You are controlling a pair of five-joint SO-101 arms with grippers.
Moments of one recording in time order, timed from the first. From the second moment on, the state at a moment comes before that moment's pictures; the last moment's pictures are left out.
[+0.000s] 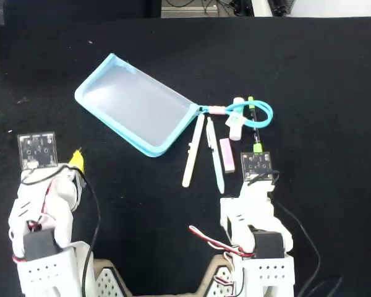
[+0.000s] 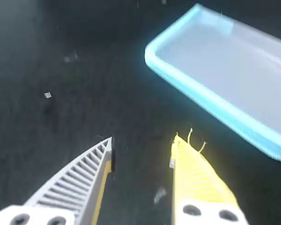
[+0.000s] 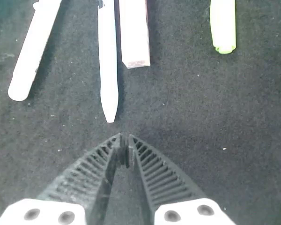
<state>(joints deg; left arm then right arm) -19.3 -92.5 77.2 54.8 -10.0 -1.2 -103.2 96.7 74.0 -2.7</state>
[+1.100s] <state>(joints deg) -9.2 -35.7 52.9 49.1 -3.1 -1.2 -103.2 96.7 74.0 -2.7</state>
